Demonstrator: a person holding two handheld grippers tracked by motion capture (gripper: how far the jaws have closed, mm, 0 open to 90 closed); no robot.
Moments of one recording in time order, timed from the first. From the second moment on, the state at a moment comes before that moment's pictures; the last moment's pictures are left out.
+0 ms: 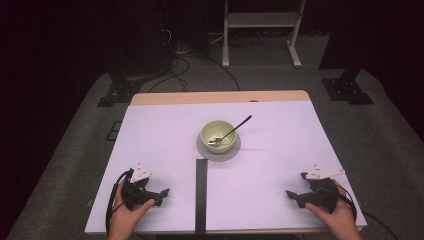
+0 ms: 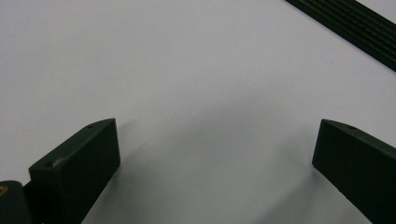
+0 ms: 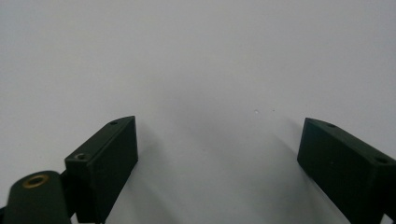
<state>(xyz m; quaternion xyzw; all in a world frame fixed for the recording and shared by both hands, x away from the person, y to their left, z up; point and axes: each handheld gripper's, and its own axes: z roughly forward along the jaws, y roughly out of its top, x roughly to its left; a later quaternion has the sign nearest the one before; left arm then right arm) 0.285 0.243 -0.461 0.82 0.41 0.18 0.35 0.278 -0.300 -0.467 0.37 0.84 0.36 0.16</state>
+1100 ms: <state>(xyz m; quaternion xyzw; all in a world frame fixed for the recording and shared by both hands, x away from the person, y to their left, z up) 0.290 0.218 -0.445 0.82 0.39 0.17 0.38 0.278 -0.300 -0.467 0.37 0.84 0.36 0.16</state>
